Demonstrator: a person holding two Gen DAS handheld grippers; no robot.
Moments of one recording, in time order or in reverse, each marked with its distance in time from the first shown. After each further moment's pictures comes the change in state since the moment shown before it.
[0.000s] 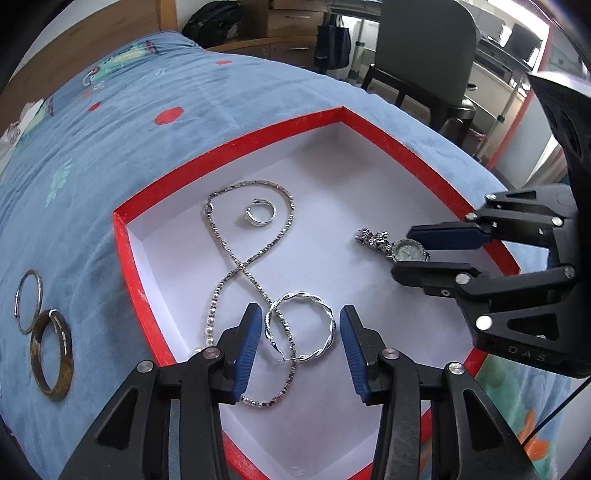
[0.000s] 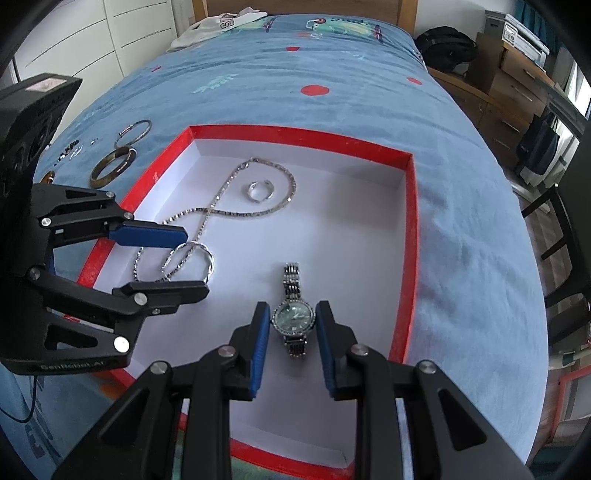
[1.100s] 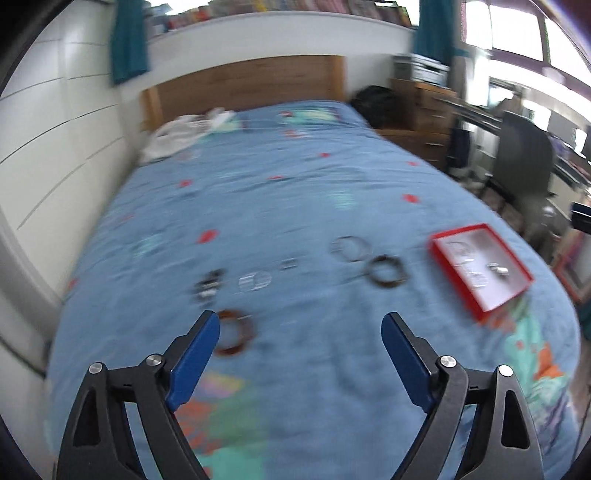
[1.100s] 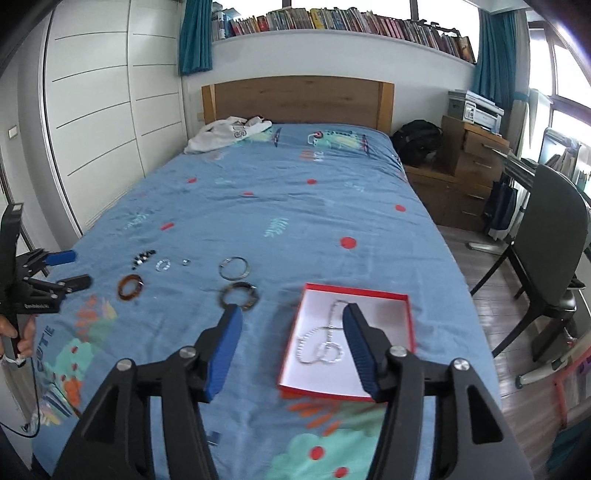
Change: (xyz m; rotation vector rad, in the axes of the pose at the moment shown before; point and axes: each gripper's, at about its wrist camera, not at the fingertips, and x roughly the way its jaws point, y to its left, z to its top) left arm -0.337 0.197 -0.213 -0.313 -0.301 0.406; right arm -0.238 0.172 0.026 0.053 -0.389 -0.051
